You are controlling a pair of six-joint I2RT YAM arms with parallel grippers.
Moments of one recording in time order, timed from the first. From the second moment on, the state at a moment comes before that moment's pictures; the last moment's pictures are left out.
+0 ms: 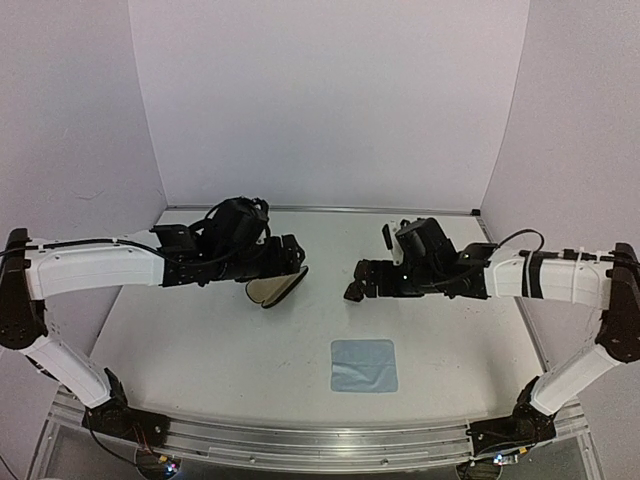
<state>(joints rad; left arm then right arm) -0.97 1.53 1.14 -0.29 -0.25 -0.81 0.82 1.46 0.90 -0.23 0.12 0.59</state>
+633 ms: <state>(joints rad) -0.72 1.65 1.12 -0.23 -0.09 -0.64 0.84 1.71 1.21 -0.23 0.11 0.56</state>
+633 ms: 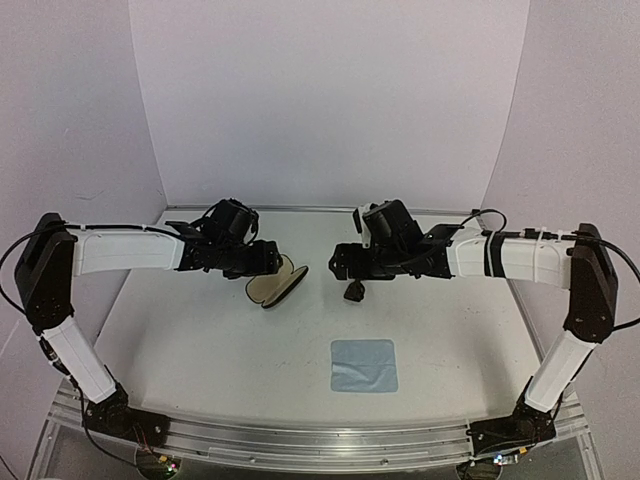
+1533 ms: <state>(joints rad) -0.72 2.00 1.44 -0.40 0.12 -0.29 0.80 1.67 1.17 -0.21 0.11 0.57</state>
